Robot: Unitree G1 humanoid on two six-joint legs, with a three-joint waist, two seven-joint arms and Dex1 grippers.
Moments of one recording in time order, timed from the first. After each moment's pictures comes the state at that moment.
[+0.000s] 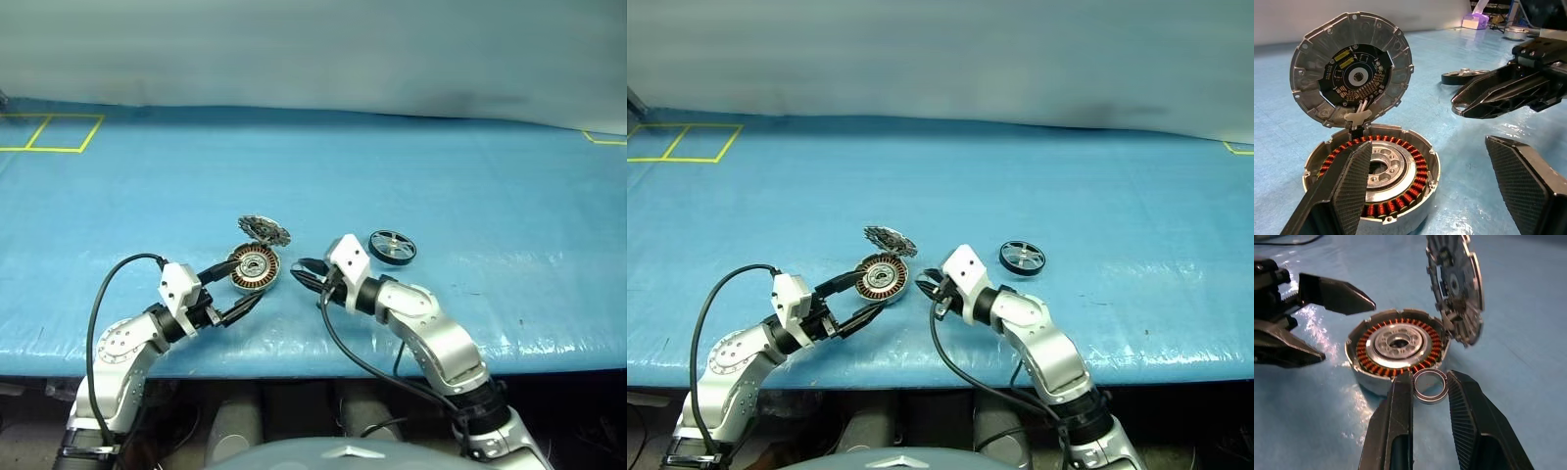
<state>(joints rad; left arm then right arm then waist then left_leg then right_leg) 0.14 0.47 0.03 -0.17 -0.43 0.07 -0.86 -0.21 -0.23 0.34 -0.31 0.17 0.54 0.59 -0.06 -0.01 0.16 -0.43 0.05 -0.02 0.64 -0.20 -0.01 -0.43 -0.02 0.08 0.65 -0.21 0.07</state>
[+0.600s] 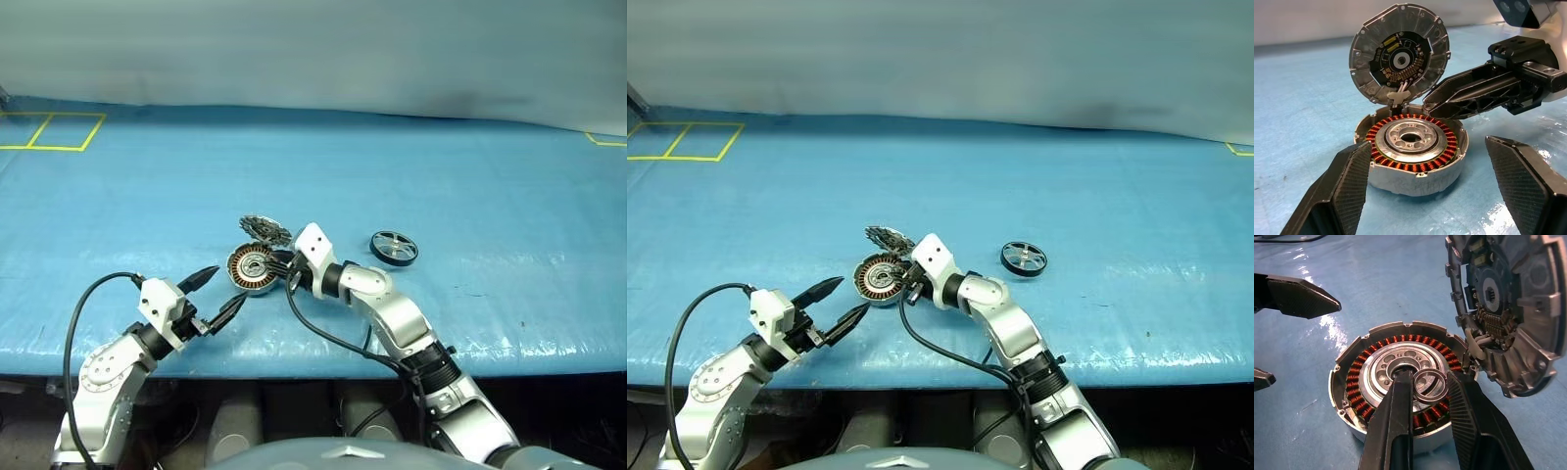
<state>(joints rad) 0.28 0.45 0.09 -0.25 -0.40 0.02 -0.74 -0.37 -0.11 0.40 0.03 0.12 0.42 0.61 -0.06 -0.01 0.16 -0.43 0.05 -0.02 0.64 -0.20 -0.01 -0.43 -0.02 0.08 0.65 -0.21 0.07</state>
